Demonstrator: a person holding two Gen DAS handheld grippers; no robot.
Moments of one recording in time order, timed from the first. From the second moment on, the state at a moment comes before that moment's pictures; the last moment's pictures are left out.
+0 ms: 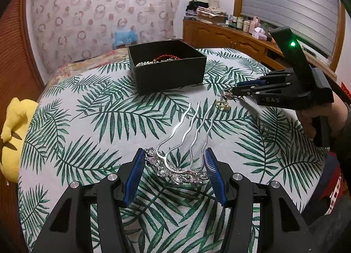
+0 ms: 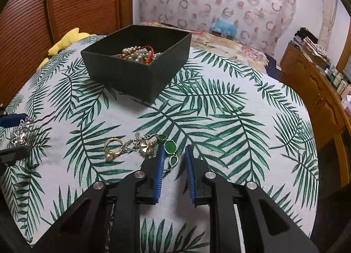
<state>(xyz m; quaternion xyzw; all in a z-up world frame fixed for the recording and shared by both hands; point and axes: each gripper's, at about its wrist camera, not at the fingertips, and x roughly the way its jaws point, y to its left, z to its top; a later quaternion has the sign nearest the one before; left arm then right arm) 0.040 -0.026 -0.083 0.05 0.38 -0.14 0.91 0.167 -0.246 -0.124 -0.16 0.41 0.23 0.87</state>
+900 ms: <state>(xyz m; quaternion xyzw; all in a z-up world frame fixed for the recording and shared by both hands) 0.074 -0.019 -0.027 0.04 0.32 -0.12 0.94 0.151 -0.224 -0.011 -0.14 0.29 0.28 0.90</state>
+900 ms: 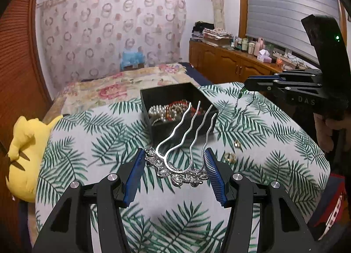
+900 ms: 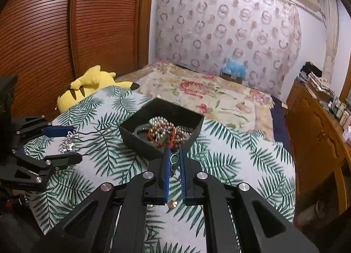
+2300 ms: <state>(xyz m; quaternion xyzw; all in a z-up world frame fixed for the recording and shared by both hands) 0.201 -0.041 -0.033 0.08 0.36 -0.08 0.93 0.207 -0.246 -0.067 -0.09 0.33 0.27 0.90</state>
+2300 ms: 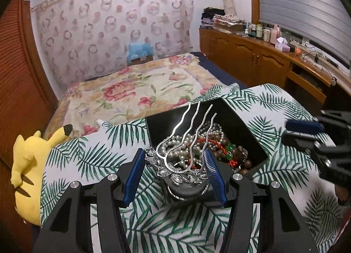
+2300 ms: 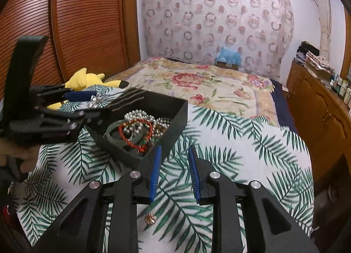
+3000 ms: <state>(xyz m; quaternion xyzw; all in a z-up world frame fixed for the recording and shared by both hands) 0.180 -0.047 -0.036 0.06 0.35 -0.09 0.93 0.191 -0.266 -0.083 -0.08 0.34 0.27 0.90</state>
